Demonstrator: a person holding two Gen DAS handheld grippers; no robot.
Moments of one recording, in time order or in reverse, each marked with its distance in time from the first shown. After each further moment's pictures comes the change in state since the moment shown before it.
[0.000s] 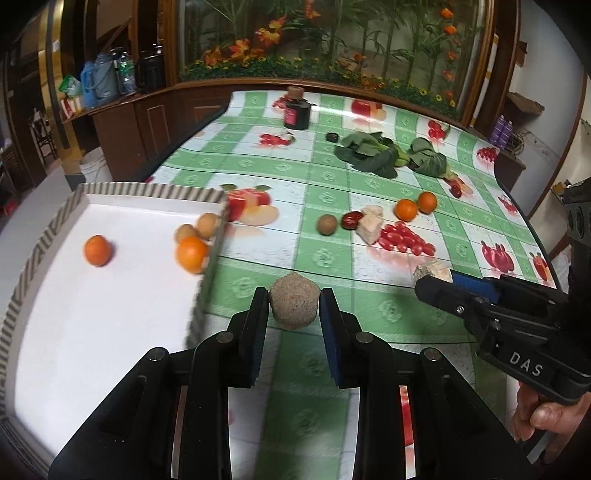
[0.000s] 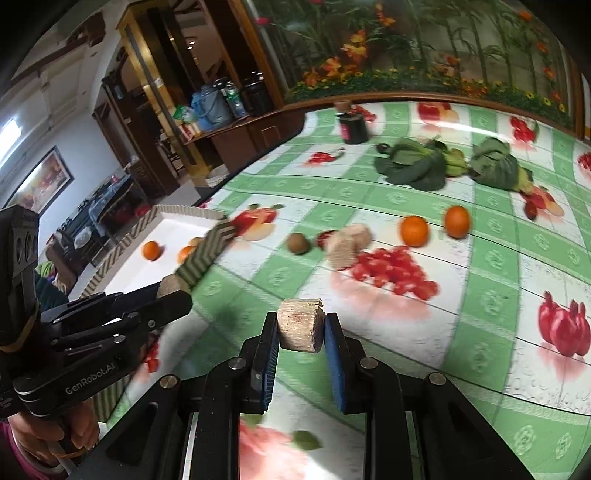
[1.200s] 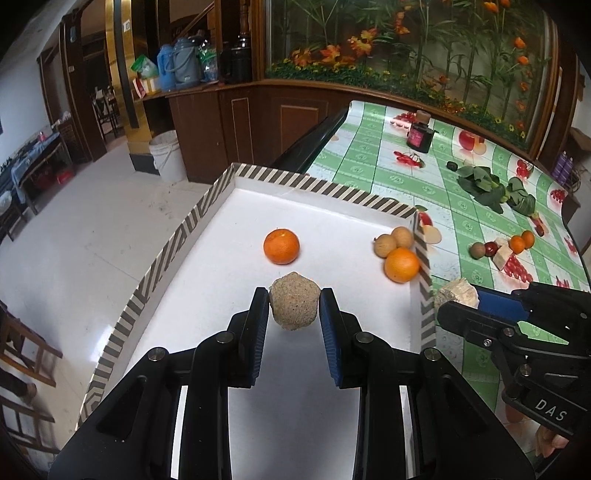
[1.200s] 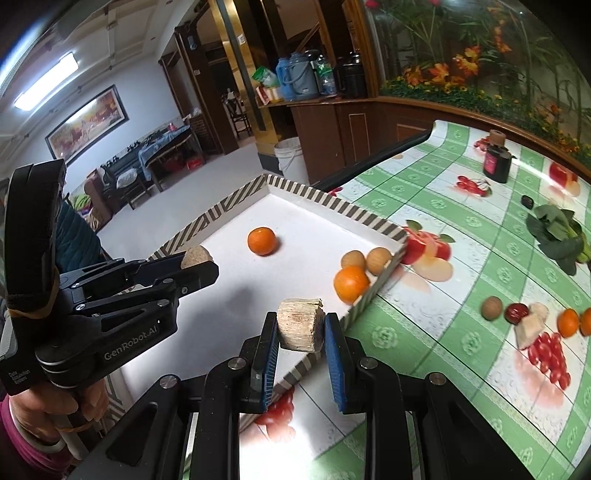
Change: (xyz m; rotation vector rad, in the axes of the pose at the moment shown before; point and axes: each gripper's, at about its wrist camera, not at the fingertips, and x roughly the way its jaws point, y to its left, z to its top) left arm -0.025 0.148 -0.006 -0.135 -0.010 0.207; right arm 0.075 0.153 0.034 -0.245 0.083 0.137
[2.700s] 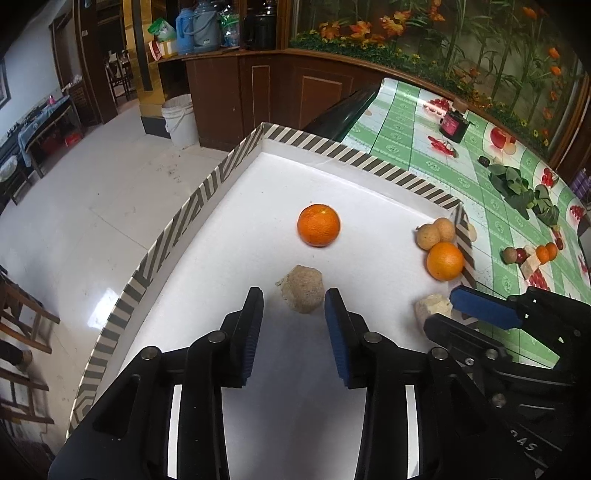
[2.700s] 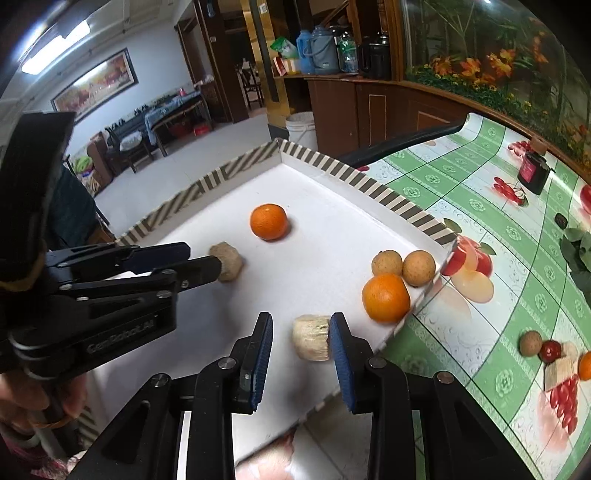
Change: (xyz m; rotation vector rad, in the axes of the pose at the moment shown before) left arm 0.029 0.025 0.003 -0.086 0.104 0.024; right arm 0.048 0.013 0.010 -0.096 0.095 -0.004
